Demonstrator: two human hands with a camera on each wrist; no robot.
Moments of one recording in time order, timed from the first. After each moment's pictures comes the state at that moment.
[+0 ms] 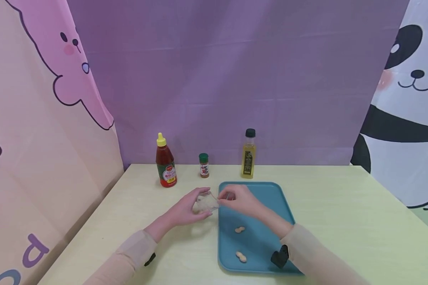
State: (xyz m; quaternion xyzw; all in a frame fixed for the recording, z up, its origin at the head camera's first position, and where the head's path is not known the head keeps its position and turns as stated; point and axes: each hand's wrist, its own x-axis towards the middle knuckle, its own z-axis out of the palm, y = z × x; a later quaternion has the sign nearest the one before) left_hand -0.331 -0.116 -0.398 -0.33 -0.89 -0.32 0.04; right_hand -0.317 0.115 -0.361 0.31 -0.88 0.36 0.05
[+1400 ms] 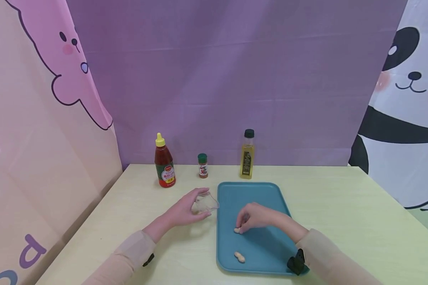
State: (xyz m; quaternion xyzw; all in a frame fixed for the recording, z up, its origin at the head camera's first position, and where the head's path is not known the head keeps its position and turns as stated) left_hand -0.330 -0.114 -0.399 -0.32 -0.89 -0.32 0.03; right_hand -0.312 0.166 -0.384 0.34 -0.89 0.26 -0.14
